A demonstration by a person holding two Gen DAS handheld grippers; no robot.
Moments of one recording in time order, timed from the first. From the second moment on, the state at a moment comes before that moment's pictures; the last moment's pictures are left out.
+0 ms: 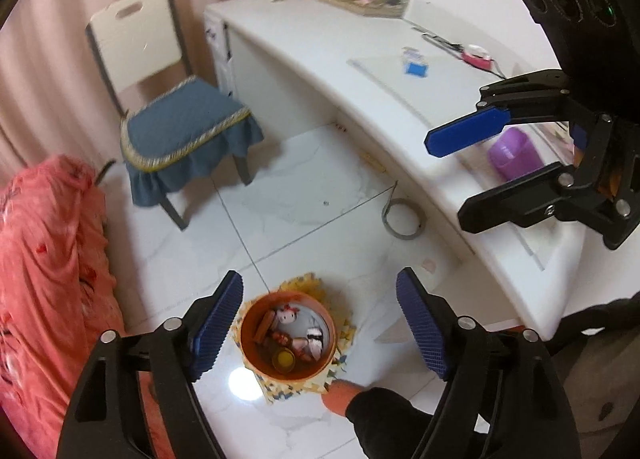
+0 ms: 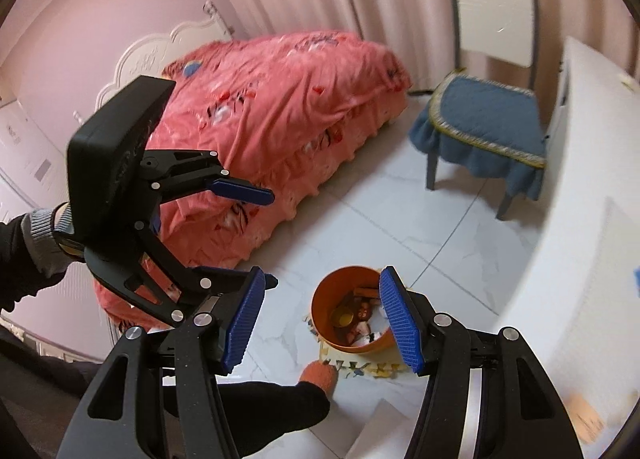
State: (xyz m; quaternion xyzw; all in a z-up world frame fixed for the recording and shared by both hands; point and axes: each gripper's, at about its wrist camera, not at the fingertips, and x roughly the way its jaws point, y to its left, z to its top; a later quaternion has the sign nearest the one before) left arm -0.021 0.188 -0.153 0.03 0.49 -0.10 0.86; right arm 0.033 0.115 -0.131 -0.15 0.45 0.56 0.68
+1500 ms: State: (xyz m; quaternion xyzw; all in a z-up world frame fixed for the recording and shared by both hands) left arm 0.192 -0.014 -0.125 0.19 0.45 -0.28 0.83; right arm 0.157 -0.176 -0.134 -0.05 0.47 0.34 0.81
